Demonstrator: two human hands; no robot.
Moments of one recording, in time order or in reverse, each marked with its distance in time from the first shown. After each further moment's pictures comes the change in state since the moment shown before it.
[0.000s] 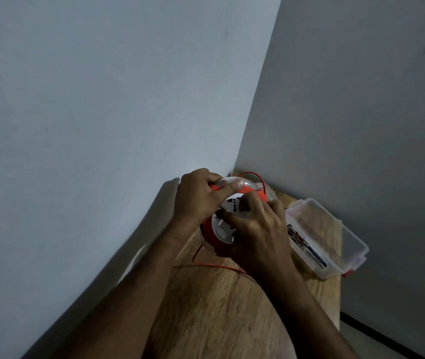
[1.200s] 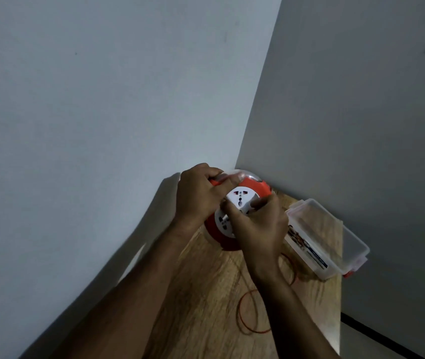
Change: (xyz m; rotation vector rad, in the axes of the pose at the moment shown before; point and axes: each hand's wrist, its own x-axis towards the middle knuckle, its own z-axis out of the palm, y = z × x) left_hand 0.002 0.009 0.000 -0.004 0.095 0.002; right_hand 0.018 -0.027 0.003 0.791 0.329 0.794
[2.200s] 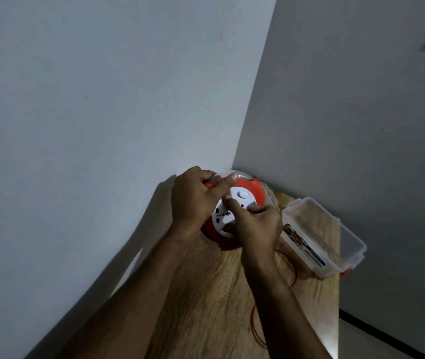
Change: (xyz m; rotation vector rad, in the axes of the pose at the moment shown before) left_hand -0.005 -0.005 0.004 0.011 0.072 -0.035; right_hand 0.015 0.015 0.011 0.148 -0.039 0.408
